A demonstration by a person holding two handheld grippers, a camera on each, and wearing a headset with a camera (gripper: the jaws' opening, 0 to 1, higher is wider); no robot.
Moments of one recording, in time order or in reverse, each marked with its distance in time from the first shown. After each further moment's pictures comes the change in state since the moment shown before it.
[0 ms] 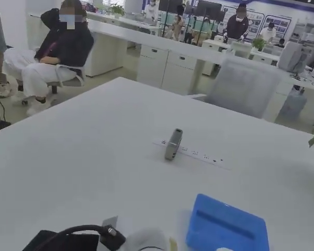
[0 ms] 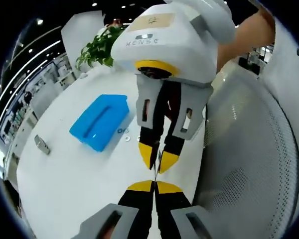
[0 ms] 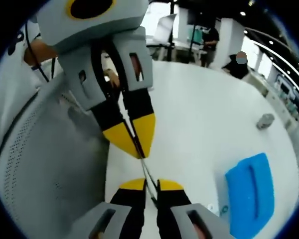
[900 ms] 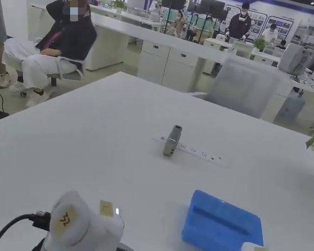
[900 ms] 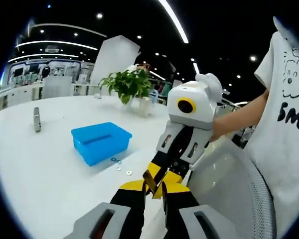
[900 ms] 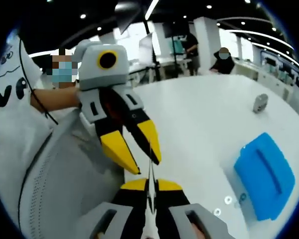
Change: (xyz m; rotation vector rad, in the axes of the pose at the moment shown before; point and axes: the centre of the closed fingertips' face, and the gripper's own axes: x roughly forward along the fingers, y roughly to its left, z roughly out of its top) left arm -0.026 0.004 0.039 -0.443 -0.548 -0.134; right arm -0.028 0.003 0.022 0.279 -0.251 0.062
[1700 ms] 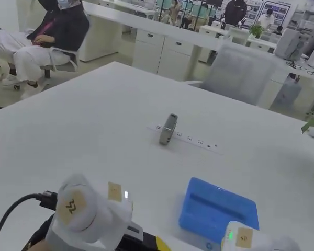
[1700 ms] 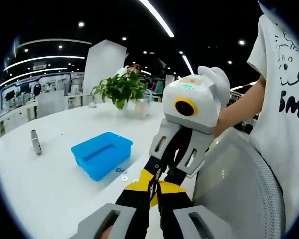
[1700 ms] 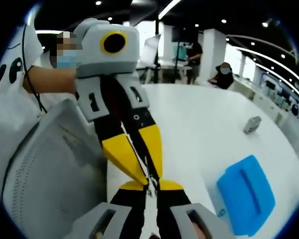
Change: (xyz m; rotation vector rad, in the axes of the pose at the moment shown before) left arm 0.011 0.007 0.015 0.176 0.038 0.046; right arm 0.009 -0.015 0.013 -0.148 0.005 -0.157
